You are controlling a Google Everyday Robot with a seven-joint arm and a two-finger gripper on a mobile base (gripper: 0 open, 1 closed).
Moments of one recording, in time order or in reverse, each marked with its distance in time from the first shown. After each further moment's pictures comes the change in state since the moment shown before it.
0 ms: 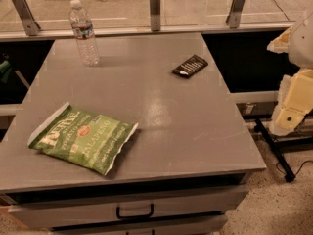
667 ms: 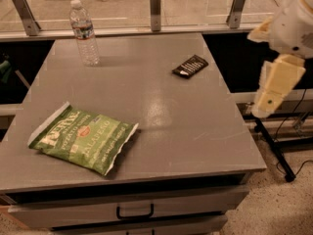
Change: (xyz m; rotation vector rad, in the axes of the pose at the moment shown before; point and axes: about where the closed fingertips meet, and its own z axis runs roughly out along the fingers) arm -0.028 -0.028 0.009 -0.001 -0.074 -0.066
